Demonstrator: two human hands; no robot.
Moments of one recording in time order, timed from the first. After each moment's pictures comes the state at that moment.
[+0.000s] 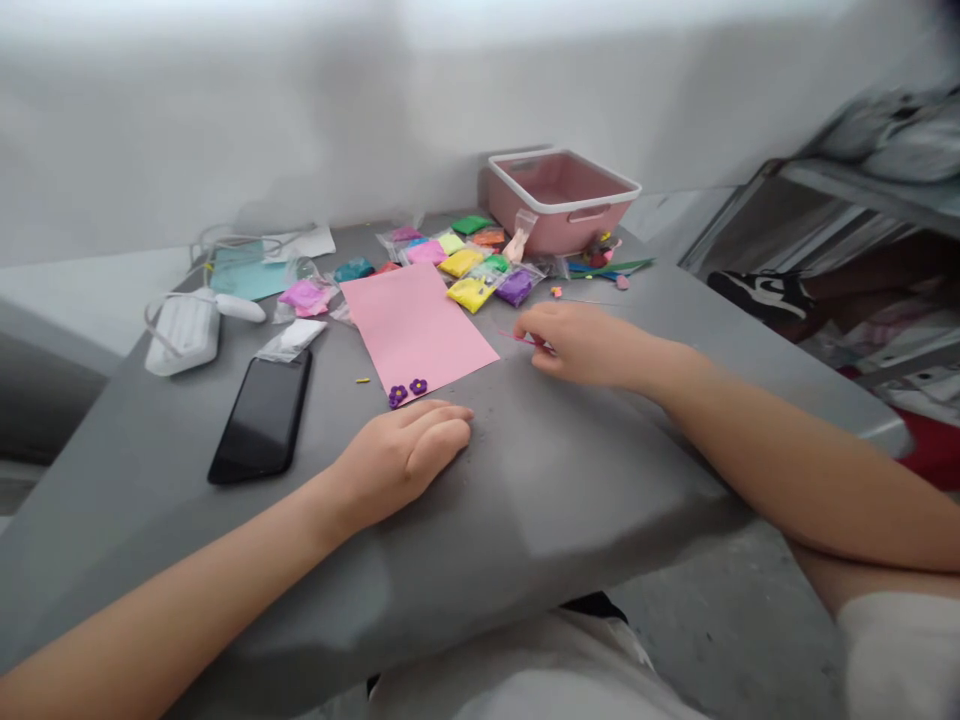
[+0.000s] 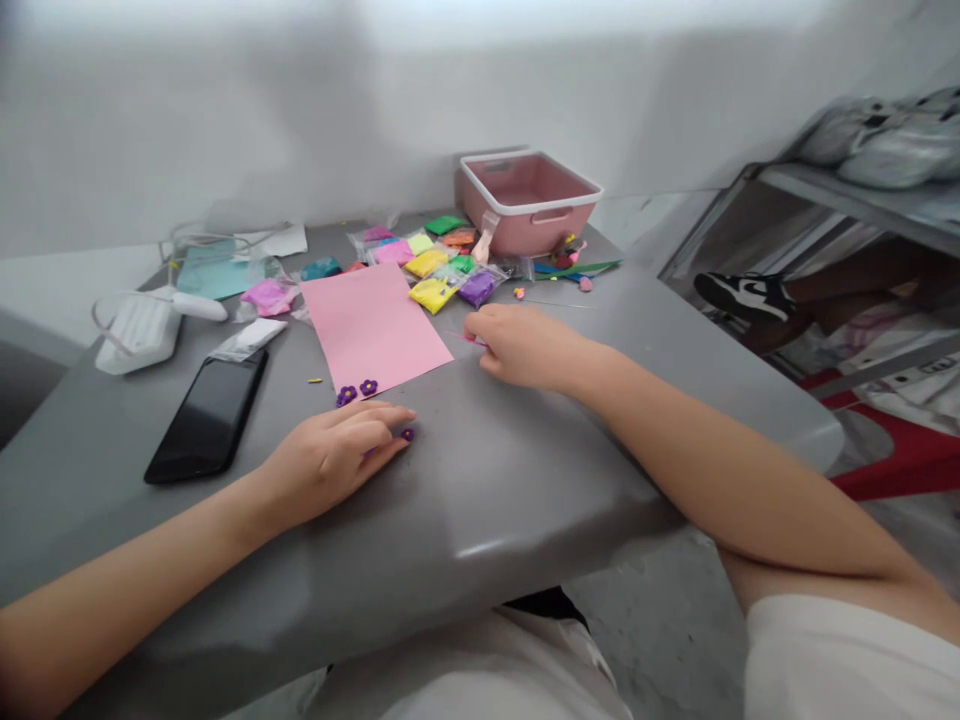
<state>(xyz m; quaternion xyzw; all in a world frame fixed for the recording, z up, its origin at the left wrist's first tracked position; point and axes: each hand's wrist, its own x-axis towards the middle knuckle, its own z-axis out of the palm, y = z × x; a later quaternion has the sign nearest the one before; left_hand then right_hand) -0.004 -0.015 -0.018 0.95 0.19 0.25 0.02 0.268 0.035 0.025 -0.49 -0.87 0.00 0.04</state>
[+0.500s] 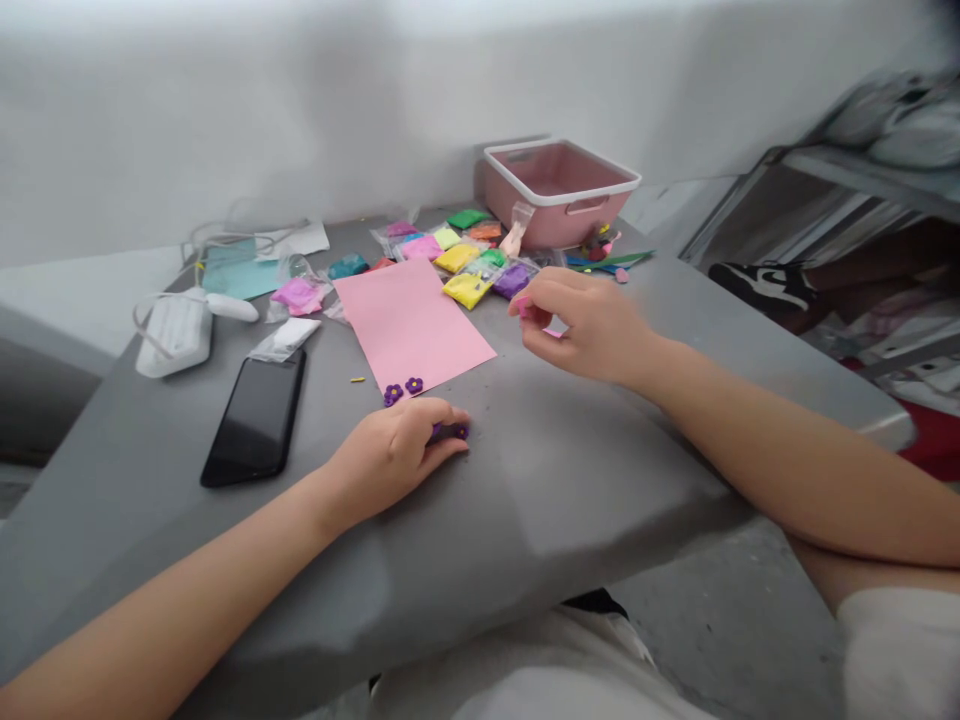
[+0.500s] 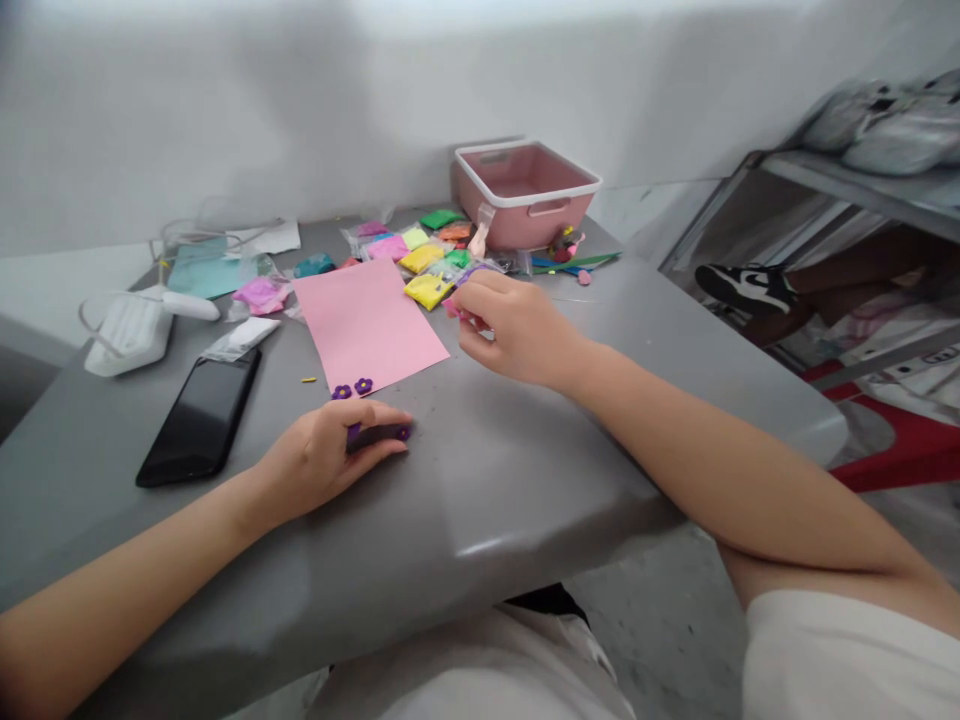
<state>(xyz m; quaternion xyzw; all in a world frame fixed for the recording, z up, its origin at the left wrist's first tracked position) -0.002 -0.015 -0.019 0.90 0.29 0.28 0.15 0.267 0.032 0.021 -0.42 -0.86 -0.04 0.30</state>
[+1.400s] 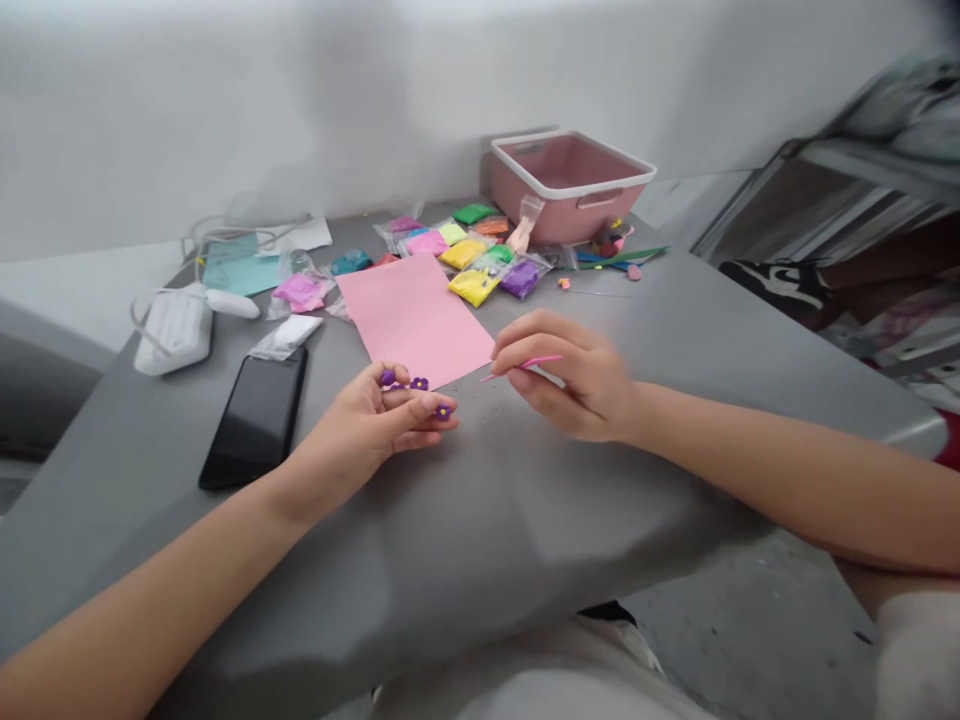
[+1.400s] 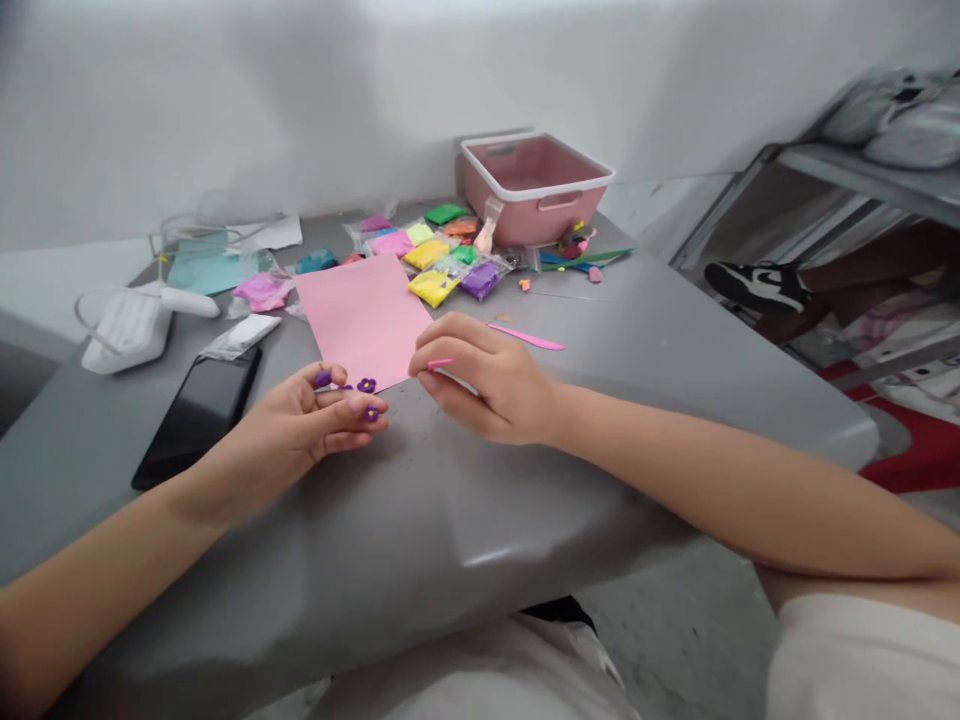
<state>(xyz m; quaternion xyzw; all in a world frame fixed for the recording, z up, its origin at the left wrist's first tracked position) 0.004 -0.010 0.018 0.44 0.48 0.35 0.67 0.236 0.007 0.006 -0.19 -0.87 0.05 0.46</state>
